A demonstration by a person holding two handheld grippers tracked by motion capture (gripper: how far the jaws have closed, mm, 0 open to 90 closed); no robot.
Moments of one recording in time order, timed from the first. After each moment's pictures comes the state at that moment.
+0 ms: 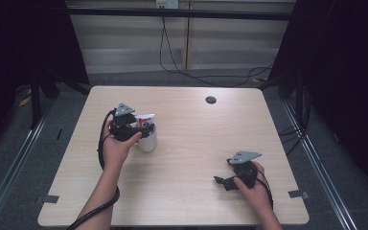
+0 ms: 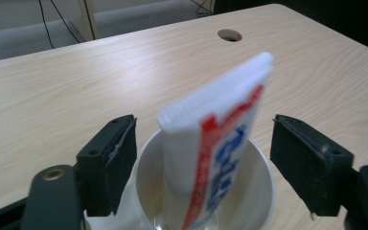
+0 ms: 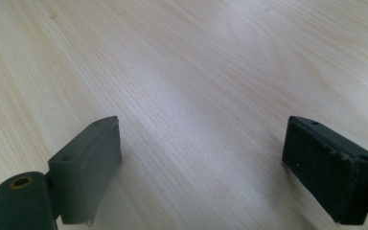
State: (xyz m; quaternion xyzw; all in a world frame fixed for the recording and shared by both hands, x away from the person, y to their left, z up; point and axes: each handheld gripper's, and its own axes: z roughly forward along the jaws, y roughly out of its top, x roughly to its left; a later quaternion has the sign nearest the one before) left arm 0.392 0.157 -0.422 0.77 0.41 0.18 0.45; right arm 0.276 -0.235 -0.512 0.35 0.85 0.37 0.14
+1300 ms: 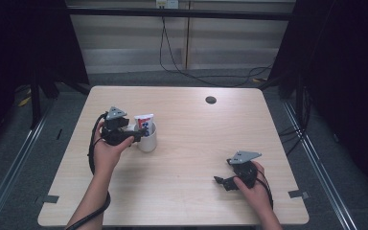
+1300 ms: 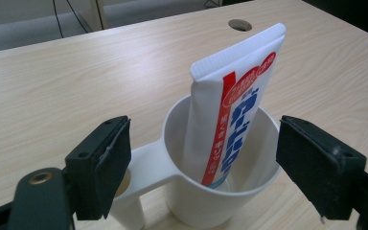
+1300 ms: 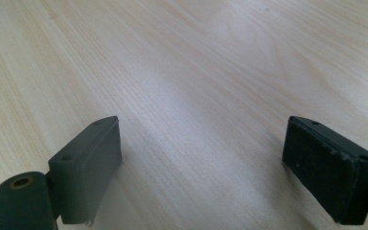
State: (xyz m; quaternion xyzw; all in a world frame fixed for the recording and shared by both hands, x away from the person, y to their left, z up) left arm 0.378 0.179 -0.419 0.77 0.42 0.18 0.44; right arm 0.276 -0.235 -0.512 0.35 0.85 0.37 0.14
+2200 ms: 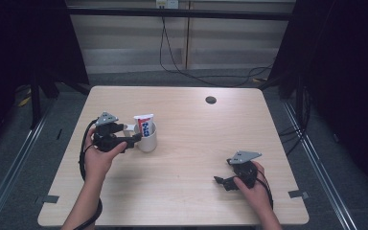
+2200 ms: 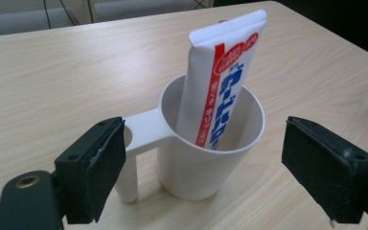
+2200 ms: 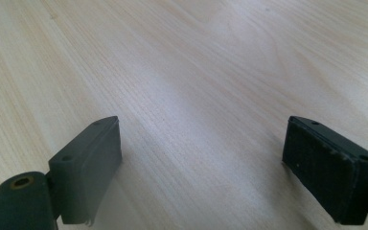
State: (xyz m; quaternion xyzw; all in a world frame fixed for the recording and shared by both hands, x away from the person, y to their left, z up) left arm 0.360 0.198 -0.420 0.77 0.42 0.15 0.46; right arm 0.276 -0.235 -0.512 0.35 0.85 0.37 0.14
